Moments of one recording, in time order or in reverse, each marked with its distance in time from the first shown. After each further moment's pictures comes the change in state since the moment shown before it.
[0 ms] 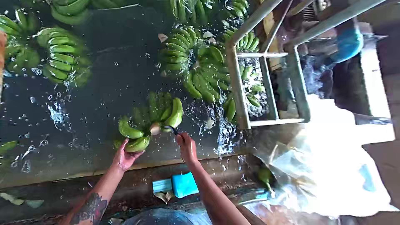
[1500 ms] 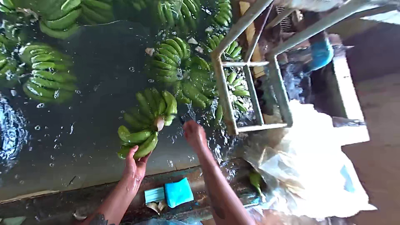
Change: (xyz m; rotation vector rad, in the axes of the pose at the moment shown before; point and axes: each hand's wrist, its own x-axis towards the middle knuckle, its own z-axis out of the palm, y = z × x) left_hand -0.056 -0.032 0.096 -0.244 0.107 0.151; right_hand 0.042 -0.045 -0.084 -0.194 0.023 0.033
